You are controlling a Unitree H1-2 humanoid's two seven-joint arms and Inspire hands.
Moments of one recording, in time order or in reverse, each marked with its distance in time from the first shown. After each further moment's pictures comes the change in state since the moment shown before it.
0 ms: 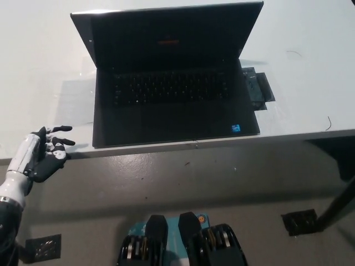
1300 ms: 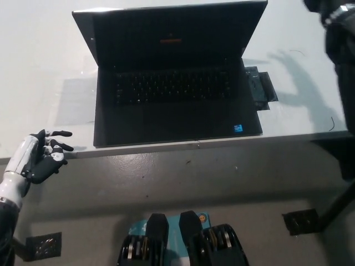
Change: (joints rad) left_arm -0.002 0.016 0.001 0.002 0.005 0.013 -0.024; right_arm -0.834 0.084 0.433 0.578 -0.136 -0.026 0.047
